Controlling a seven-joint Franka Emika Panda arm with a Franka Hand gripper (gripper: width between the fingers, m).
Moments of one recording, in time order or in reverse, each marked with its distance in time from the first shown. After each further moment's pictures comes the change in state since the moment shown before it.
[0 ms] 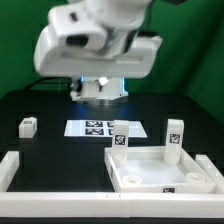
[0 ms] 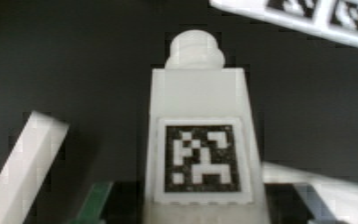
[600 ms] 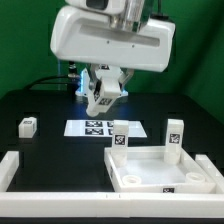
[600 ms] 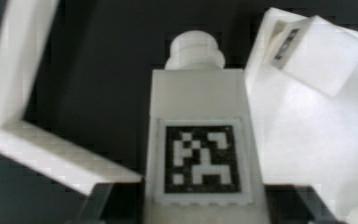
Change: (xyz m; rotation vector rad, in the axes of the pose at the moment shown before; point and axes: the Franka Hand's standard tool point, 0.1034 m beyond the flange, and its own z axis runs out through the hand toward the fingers) arm 0.034 -0.021 0.004 -0.036 0.446 0.045
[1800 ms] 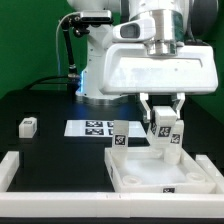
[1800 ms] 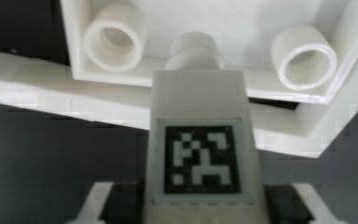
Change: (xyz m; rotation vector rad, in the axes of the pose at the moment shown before) arm 0.058 -0.061 0.027 0.089 0.469 0.139
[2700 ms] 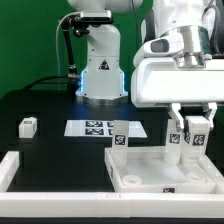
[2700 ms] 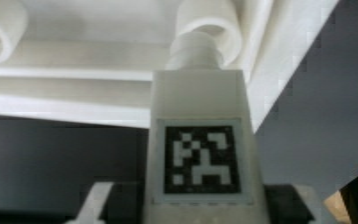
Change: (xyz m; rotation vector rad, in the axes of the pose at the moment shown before) arm -0.001 -0.057 0.013 -0.031 0.137 0.040
